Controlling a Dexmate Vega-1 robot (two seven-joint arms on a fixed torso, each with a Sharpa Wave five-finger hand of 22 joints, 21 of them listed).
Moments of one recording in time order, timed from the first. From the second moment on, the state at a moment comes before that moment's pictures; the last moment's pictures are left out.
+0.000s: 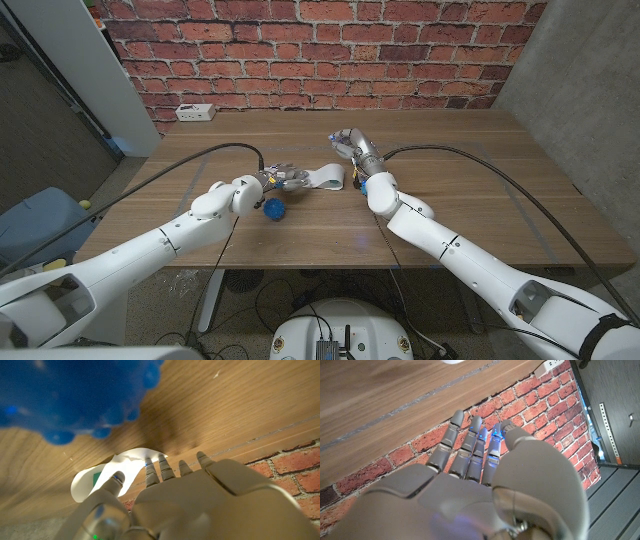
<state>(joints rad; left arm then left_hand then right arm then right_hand) 0.70 0.82 0.78 -1.77 0.65 0.39 -0.21 0.00 0.05 0.53 0.18 0.22 0.10 -0.15 0.17 0.17 0.02 -0.11 0.18 0.18 -0.17 -0.01 0.18 0.18 -0.17 0.10 0.23 0.20 -0.71 -0.41 -0.77 -1.64 -0.16 -0.25 -0.41 0.98 0.09 0.50 -0.16 0.18 0.75 -0.01 0.25 0.20 0.57 -0.01 0.27 0.32 0.60 -0.06 0.41 0.54 0.51 0.07 0.60 0.20</state>
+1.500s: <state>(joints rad) 0.90 0.76 0.53 -1.68 0.28 0.06 0.44 0.05 0.08 0.53 0.12 0.22 0.12 -0.17 0.19 0.17 0.09 -0.07 0.22 0.18 -0.01 0.01 0.20 0.17 -0.08 0.17 0.29 0.20 -0.48 -0.53 -1.00 -1.79 -0.25 -0.75 0.02 1.03 0.02 0.35 -0.15 0.22 0.76 -0.16 0.22 0.20 0.51 -0.07 0.26 0.32 0.58 -0.05 0.44 0.61 0.47 0.02 0.67 0.20</state>
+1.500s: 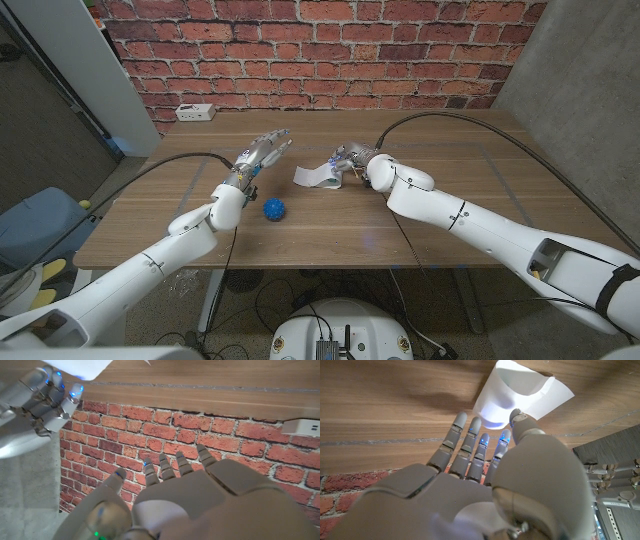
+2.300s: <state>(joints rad) 1.01 0.73 0.40 -1.68 0.10 0.01 0.50 0.07 0.07 0.52 0.11 0.21 0.10 -0.18 0.18 0.17 0.08 -0.08 0.21 0.18 -0.05 0.01 0.18 0.17 -0.13 0.15 0.27 0.20 -0.42 -0.48 -1.10 -1.71 -0.33 -0.78 0.07 1.11 0.01 0.29 -0.15 0.24 0.75 -0.15 0.21 0.19 0.54 -0.08 0.26 0.33 0.64 -0.06 0.51 0.67 0.51 -0.04 0.75 0.21</state>
